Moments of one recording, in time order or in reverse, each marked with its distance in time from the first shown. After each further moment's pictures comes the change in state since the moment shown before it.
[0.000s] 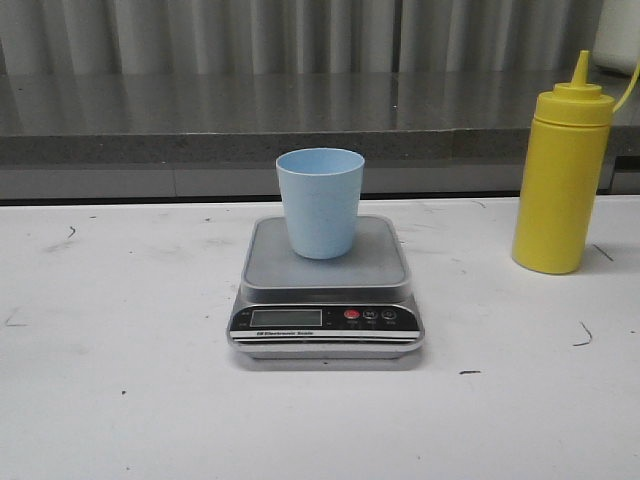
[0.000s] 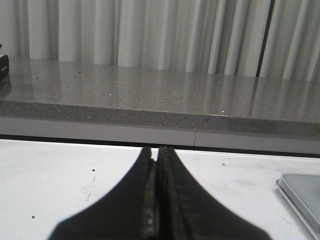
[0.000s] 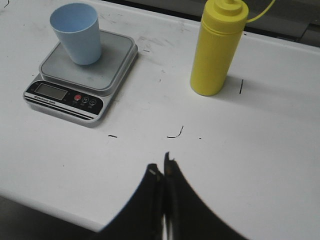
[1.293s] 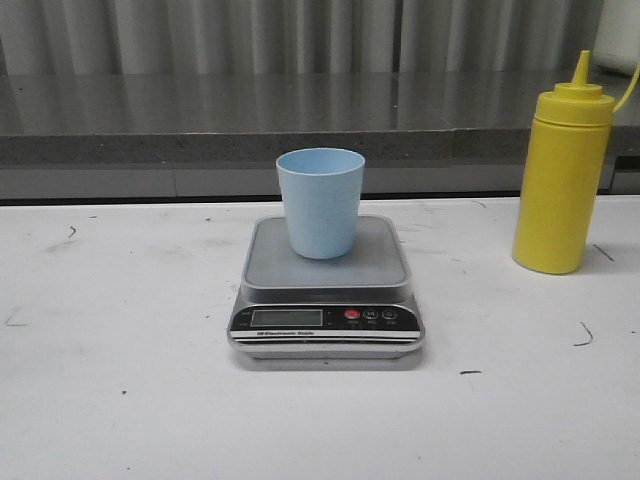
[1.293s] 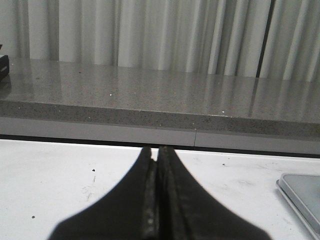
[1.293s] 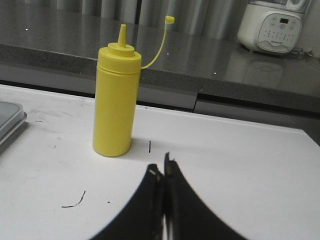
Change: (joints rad) left arm 0.000 0.000 0.000 0.000 -0.002 -0.002; right arm -0.287 -0.453 0.750 -0.137 -0.820 0.000
